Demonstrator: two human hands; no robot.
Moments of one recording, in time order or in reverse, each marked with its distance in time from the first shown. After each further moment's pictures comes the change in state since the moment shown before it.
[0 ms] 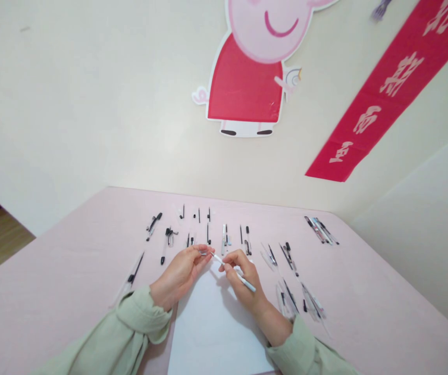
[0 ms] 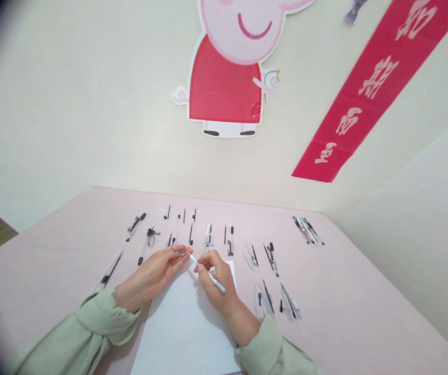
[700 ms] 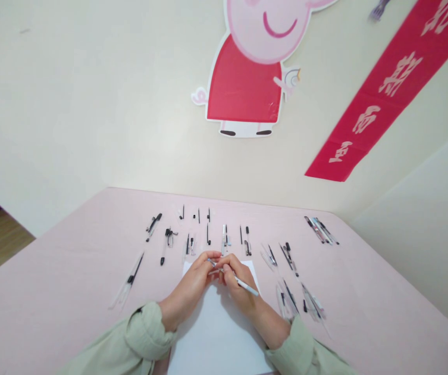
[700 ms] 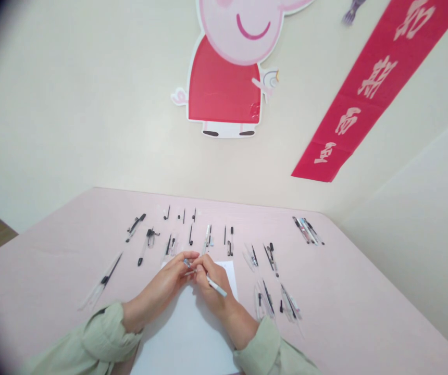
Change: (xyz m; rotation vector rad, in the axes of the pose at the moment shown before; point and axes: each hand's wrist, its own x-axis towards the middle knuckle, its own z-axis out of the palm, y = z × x) left_hand -0.017 -0.024 0.012 0.275 -0.195 0.089; right_hand -0.002 0.012 0.008 -0.059 -0.068 0.051
